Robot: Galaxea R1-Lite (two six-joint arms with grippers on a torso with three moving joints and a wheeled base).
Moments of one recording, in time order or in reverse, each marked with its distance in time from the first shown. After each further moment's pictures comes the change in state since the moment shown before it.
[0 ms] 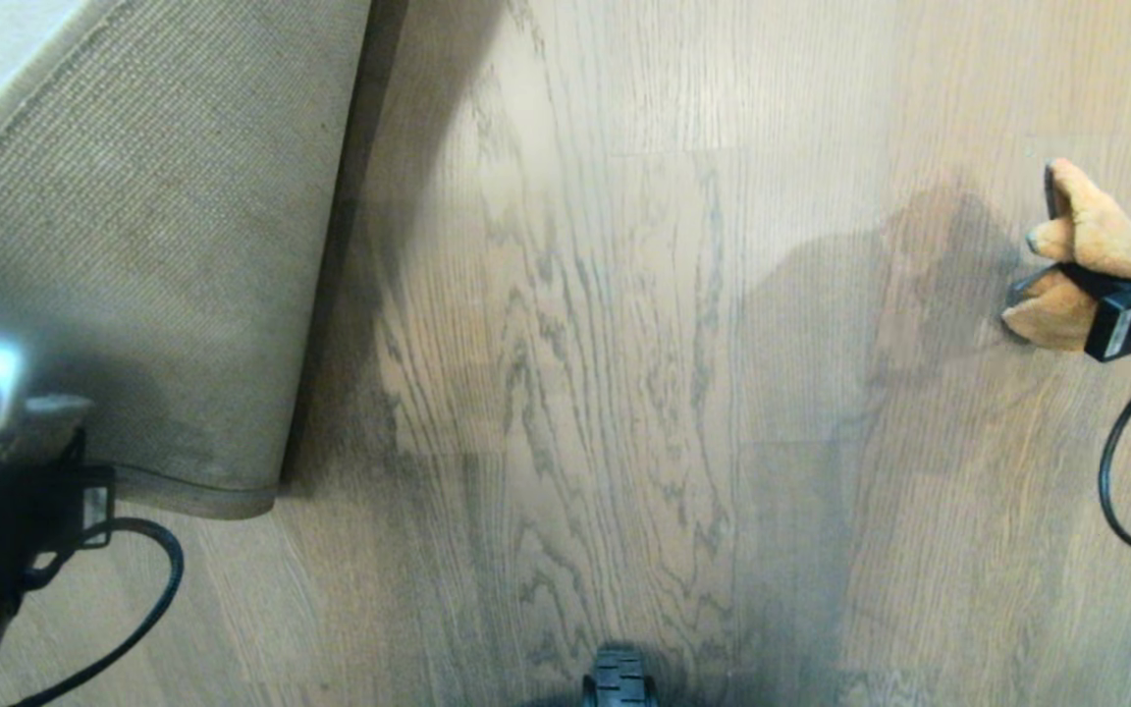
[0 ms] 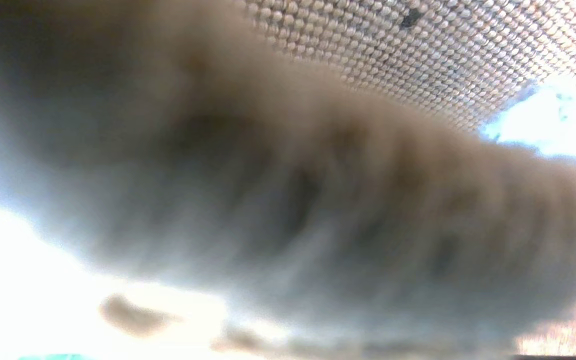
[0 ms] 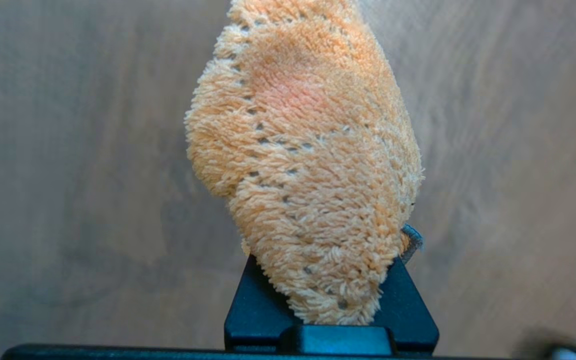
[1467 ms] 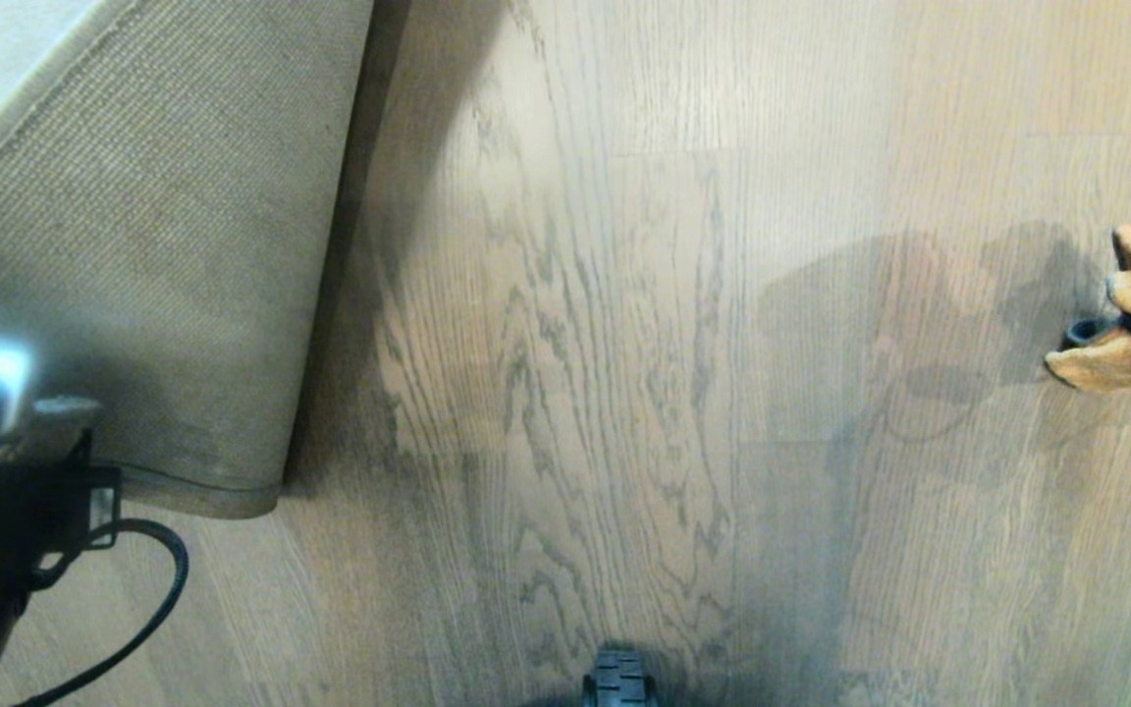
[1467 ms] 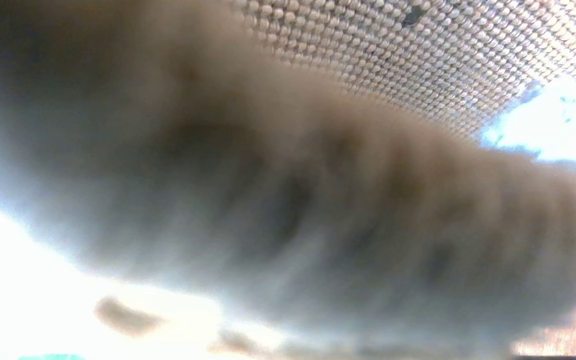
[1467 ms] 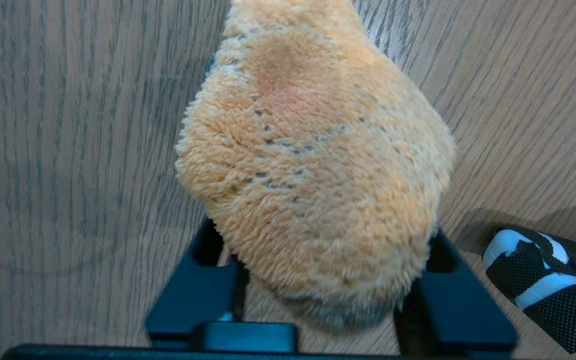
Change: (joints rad) left arm -0.006 0.010 0.000 0.000 -0.002 -0.001; right arm -0.251 0.074 0.003 0.067 0.122 -0.001
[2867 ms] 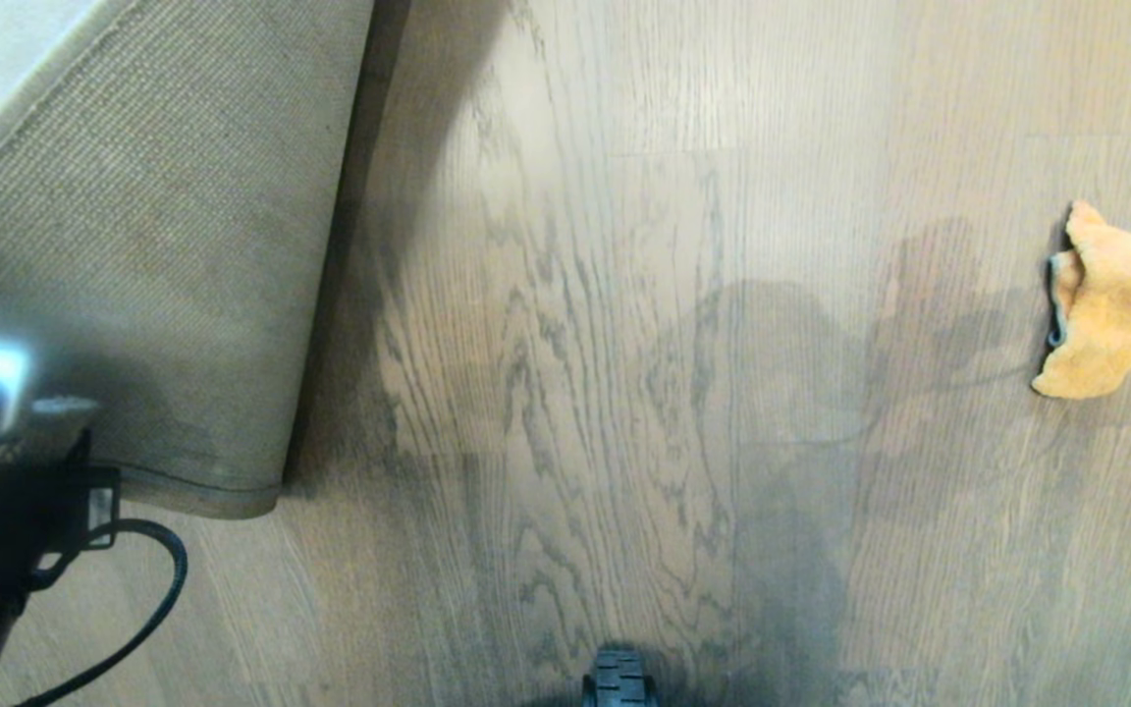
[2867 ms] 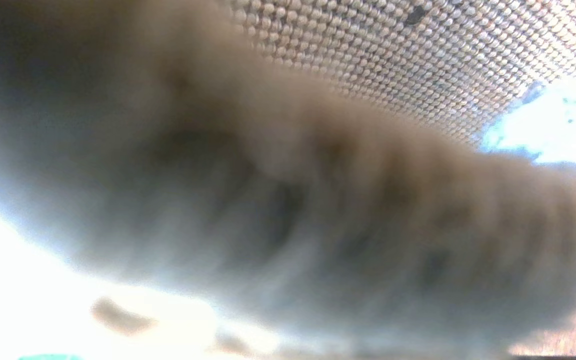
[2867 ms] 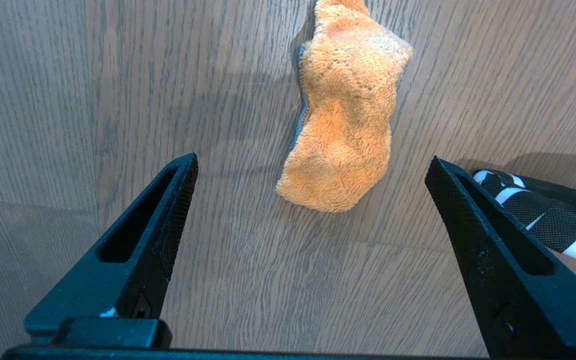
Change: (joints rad) left arm 0.000 -0.003 0.000 0.000 -0.001 -0.001; right arm -0.014 -0.451 0.183 0.237 0.000 0.086
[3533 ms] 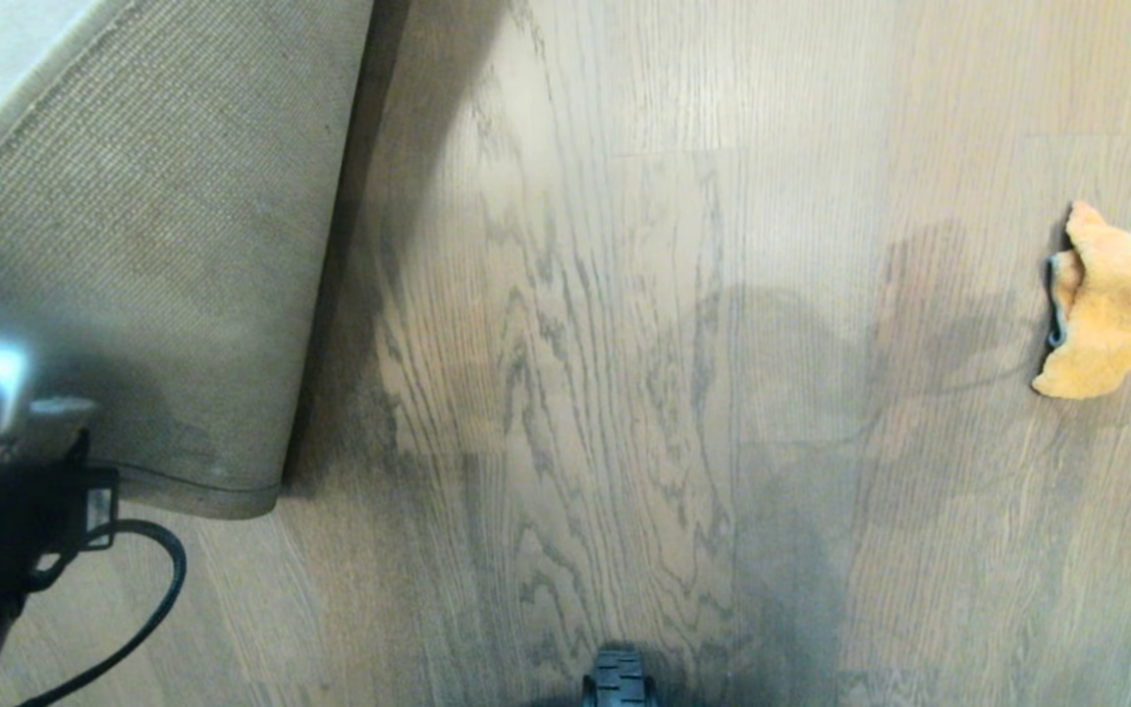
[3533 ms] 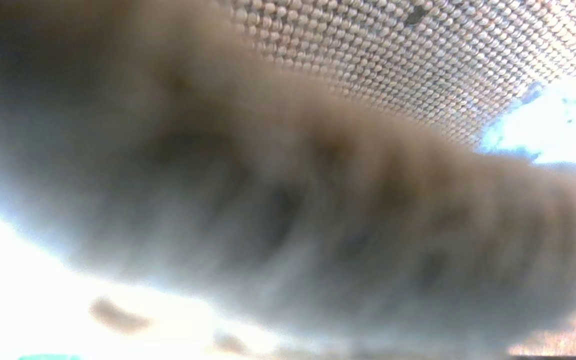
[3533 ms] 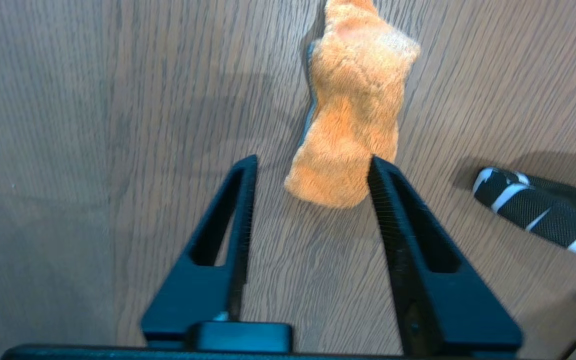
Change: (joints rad) left arm 0.000 -0.004 0.001 0.000 0.001 0.000; right arm 0.000 -0.030 0.022 0.003 0.013 0.000
